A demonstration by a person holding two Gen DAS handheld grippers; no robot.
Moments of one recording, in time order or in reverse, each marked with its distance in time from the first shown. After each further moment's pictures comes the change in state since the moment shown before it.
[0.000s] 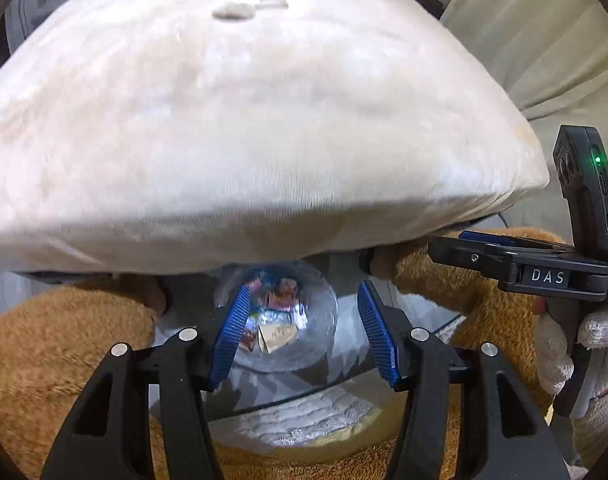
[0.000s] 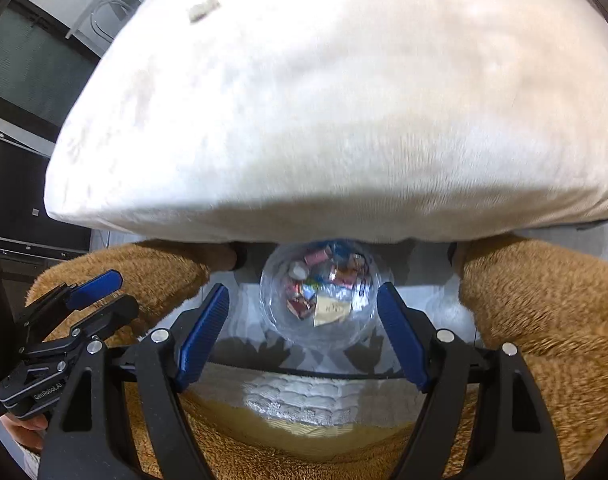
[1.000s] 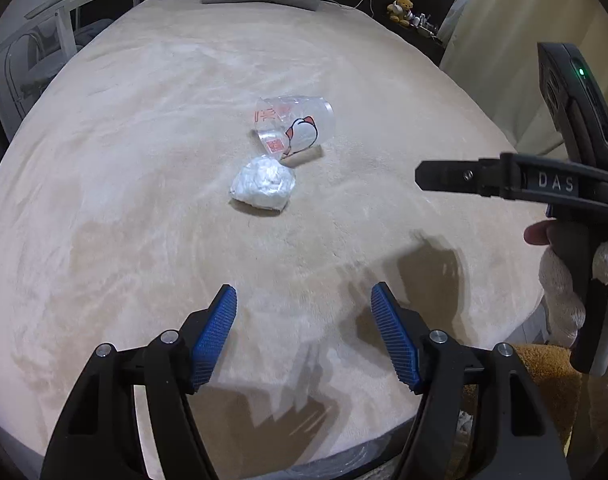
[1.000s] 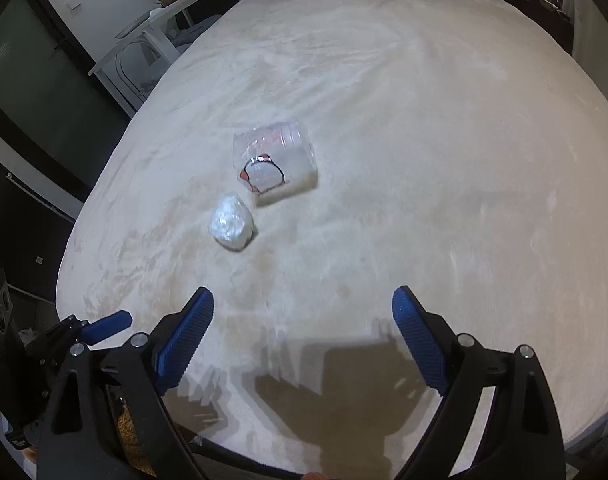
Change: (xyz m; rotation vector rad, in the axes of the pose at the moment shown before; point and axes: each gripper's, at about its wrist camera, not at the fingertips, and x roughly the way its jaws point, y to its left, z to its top) left arm 0.007 0.049 0.215 0.071 -0.137 0.040; right arm -0.013 0.056 0.274 -0.141 -0.178 0.009
